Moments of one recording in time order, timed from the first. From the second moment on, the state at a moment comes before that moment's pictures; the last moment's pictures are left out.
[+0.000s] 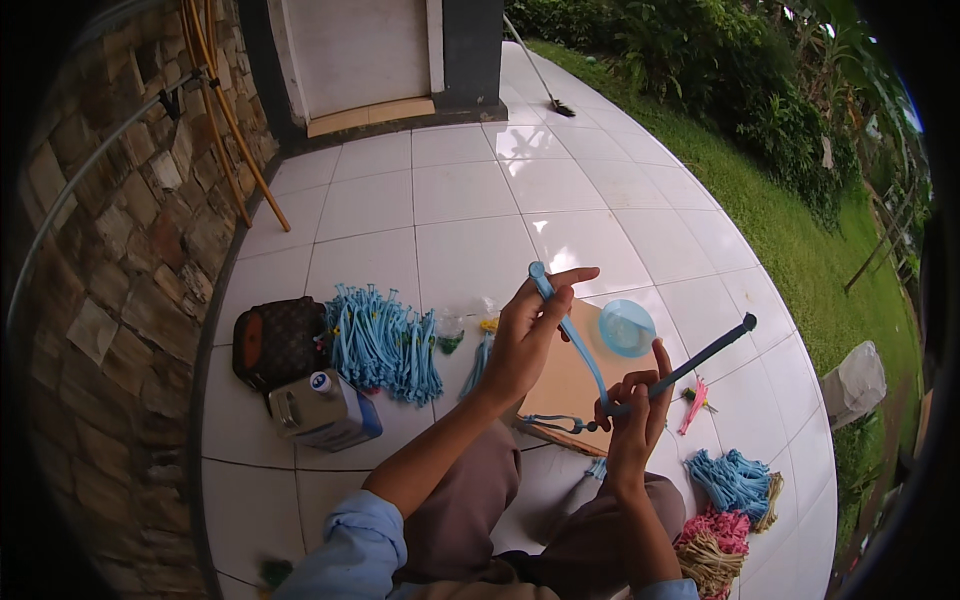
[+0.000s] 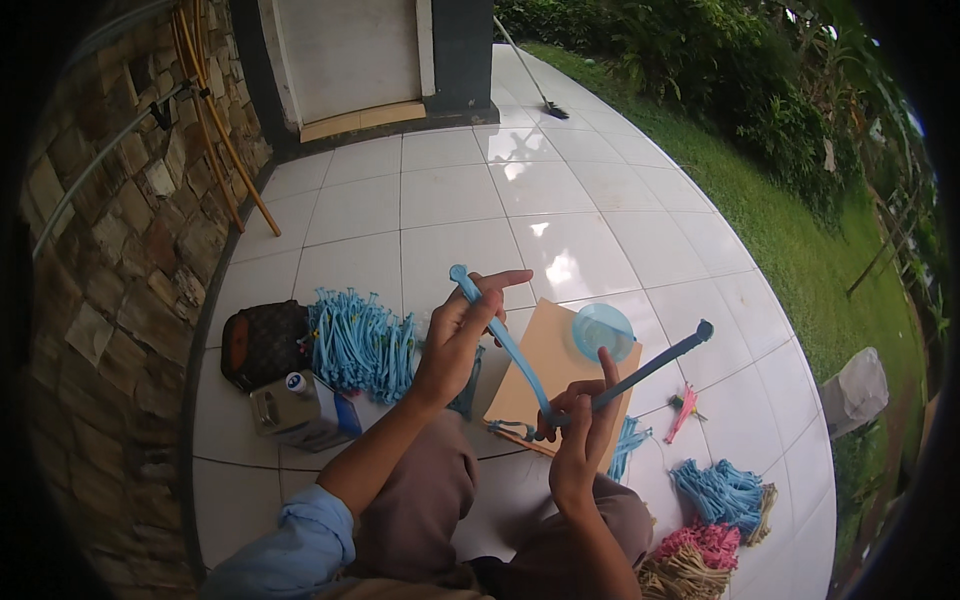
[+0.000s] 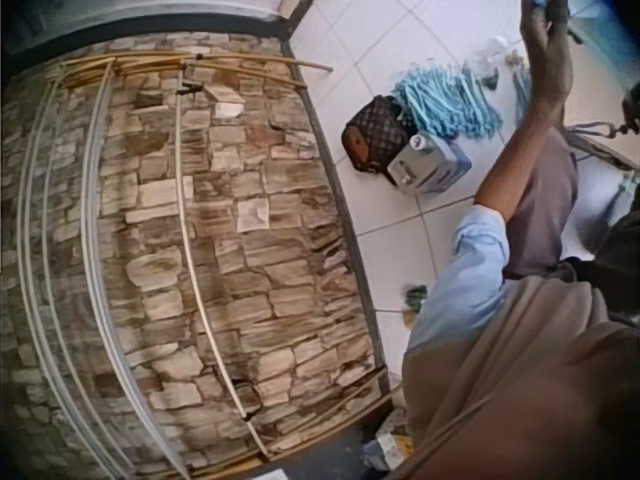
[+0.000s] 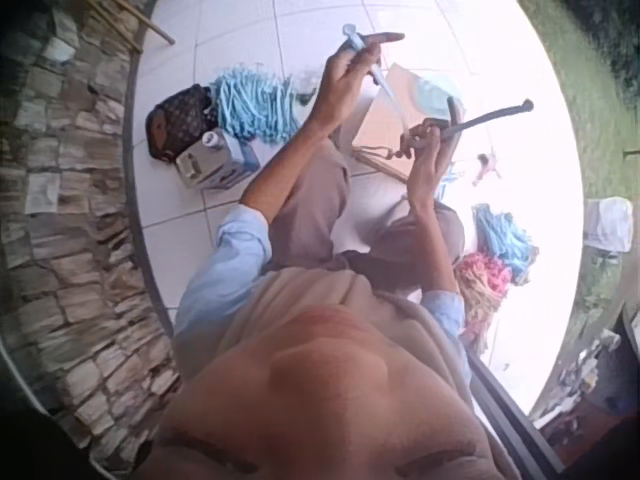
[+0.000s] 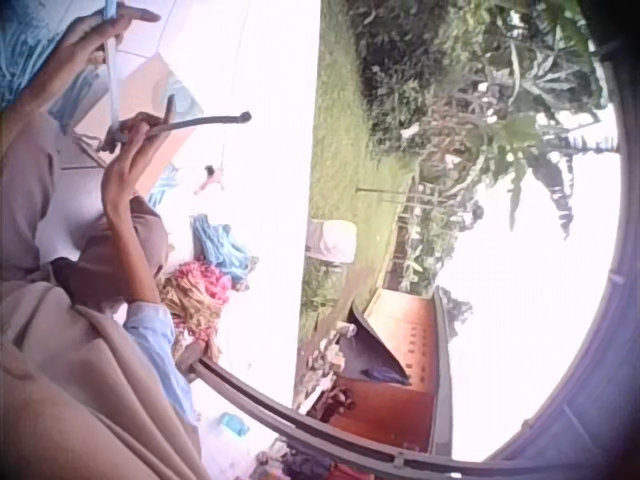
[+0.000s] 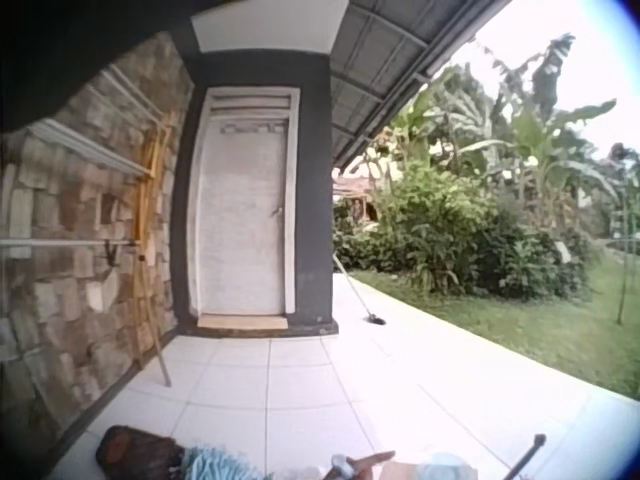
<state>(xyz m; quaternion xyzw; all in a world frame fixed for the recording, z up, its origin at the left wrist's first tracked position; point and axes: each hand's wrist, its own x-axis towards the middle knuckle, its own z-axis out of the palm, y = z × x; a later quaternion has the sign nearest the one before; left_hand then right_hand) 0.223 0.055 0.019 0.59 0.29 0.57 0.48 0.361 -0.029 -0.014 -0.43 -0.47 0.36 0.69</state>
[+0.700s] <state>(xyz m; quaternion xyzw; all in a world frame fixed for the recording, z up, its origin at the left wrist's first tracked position) 0.298 0.032 0.018 0.59 0.13 0.46 0.65 0.473 -0.080 0.029 -0.61 -0.68 0.24 0.31</state>
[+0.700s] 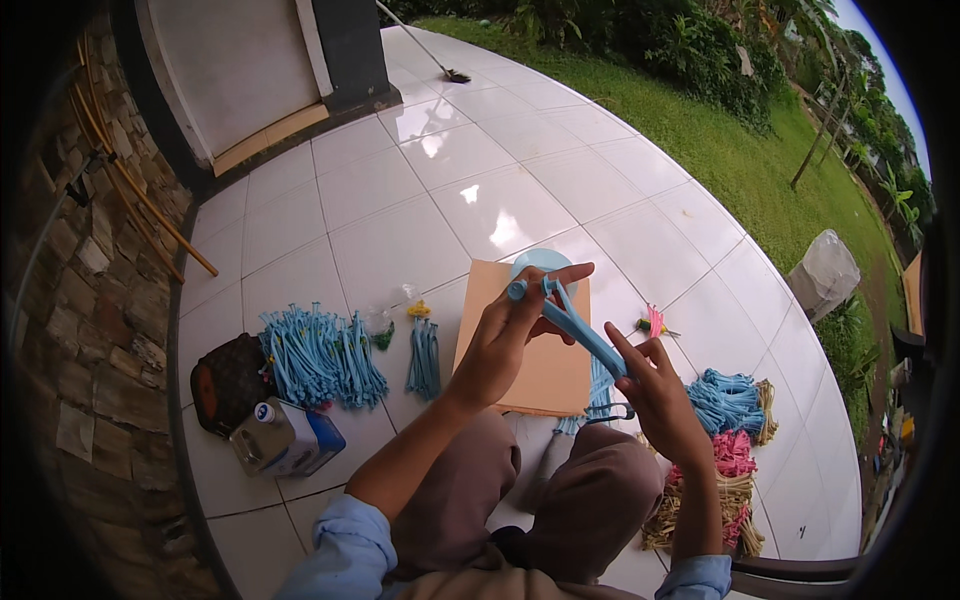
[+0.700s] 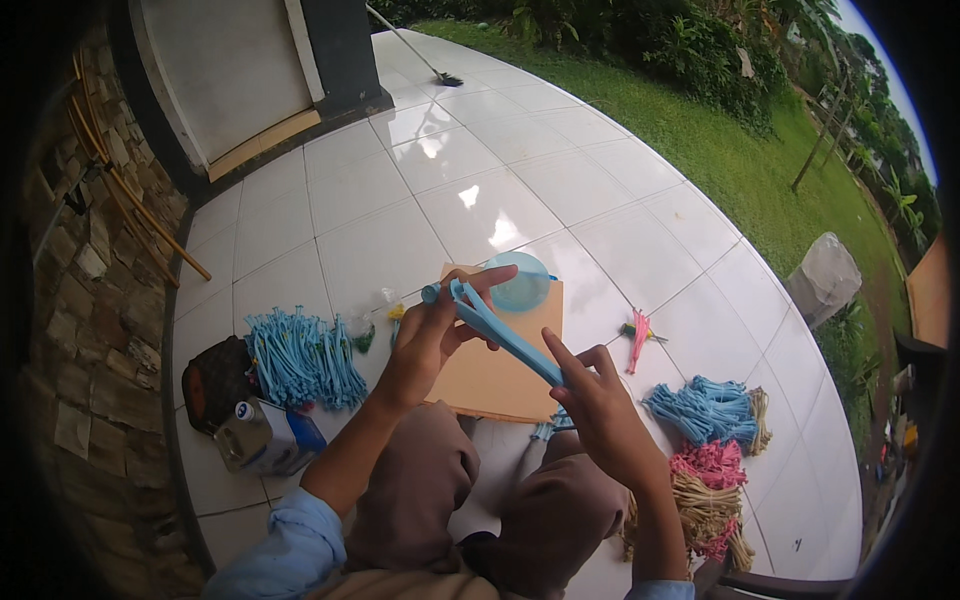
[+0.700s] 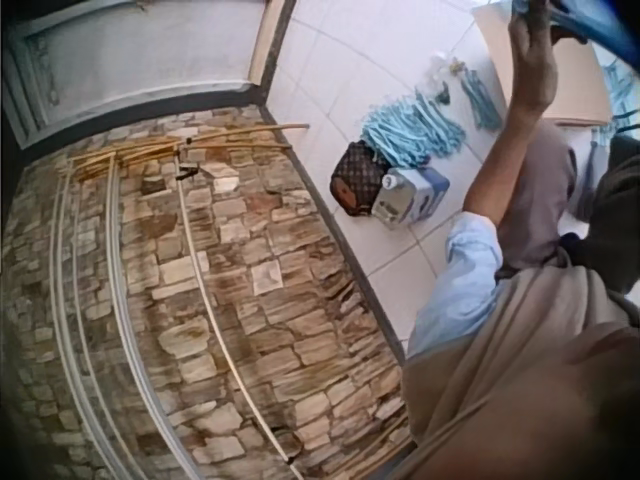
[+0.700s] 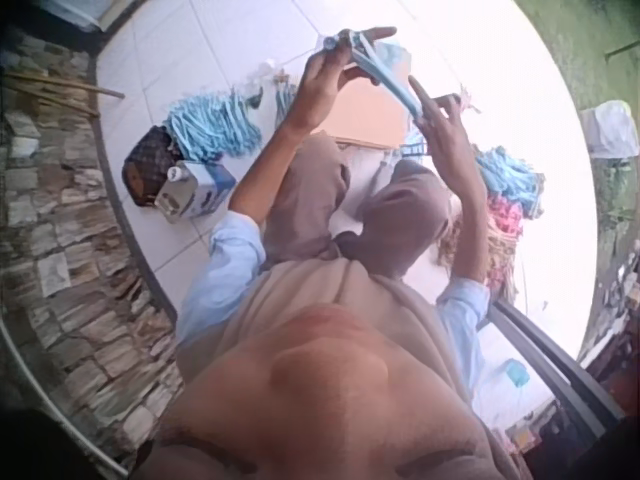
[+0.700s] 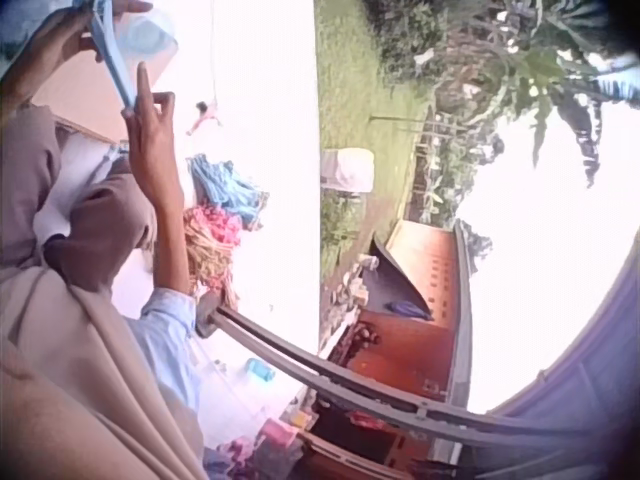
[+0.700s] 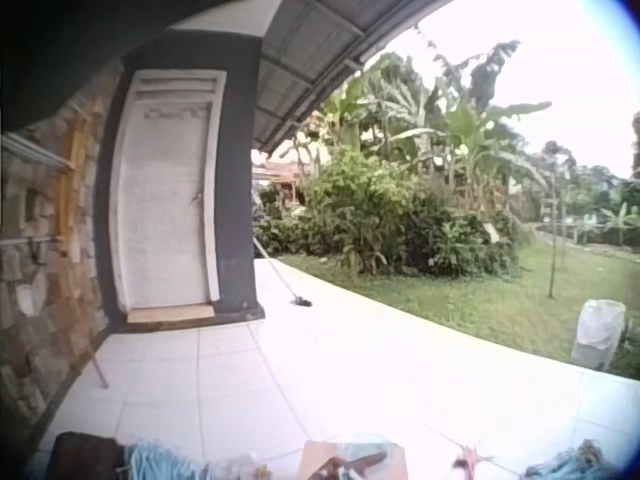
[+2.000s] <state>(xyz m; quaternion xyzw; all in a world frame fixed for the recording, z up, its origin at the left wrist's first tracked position) 0.328 0.147 -0.150 0.90 0.29 0.02 0.32 0.592 0.046 -0.194 -0.55 -0.41 0.53 0.50</state>
